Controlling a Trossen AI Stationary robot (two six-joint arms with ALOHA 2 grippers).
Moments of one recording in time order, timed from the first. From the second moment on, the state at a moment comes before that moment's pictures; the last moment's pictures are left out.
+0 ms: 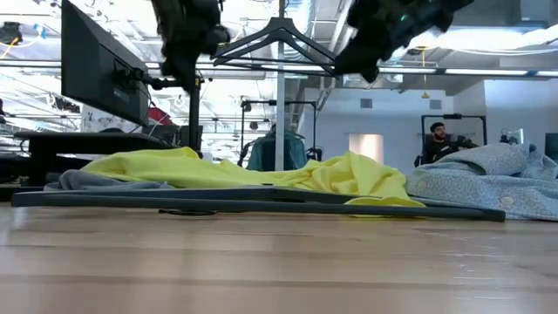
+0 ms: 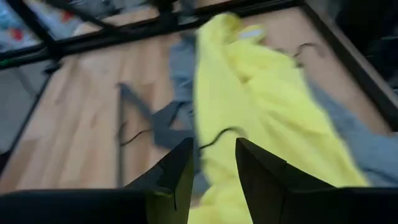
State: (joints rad) left arm 0.67 1.48 1.47 -1.24 0.11 0.14; right arm -0.44 1.31 1.04 -0.31 -0.36 -0.05
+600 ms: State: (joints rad) left arm 0.65 1.49 1.05 -0.84 -0.03 0.36; right arm -0.52 1.46 1.03 -0.41 -0.37 -0.11
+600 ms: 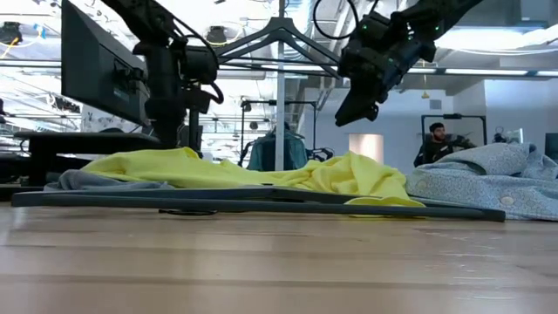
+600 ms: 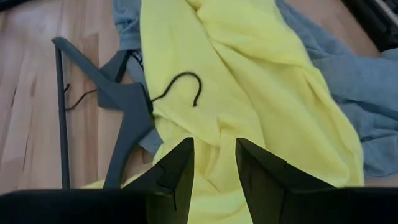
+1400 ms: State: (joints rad) left arm 0.67 1.49 0.95 -0.63 0.00 0.31; right arm -0.52 1.46 1.04 -0.44 -0.37 -0.11
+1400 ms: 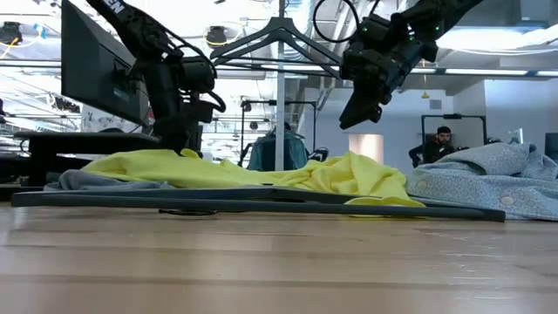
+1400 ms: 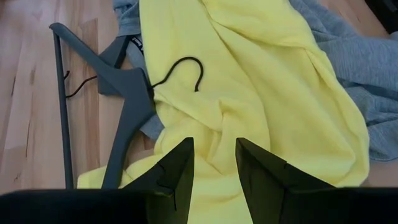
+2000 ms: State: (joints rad) left arm 0.56 1.46 1.51 -0.75 0.08 0.31; right arm -0.58 1.44 1.22 -0.19 -0.37 -0.03
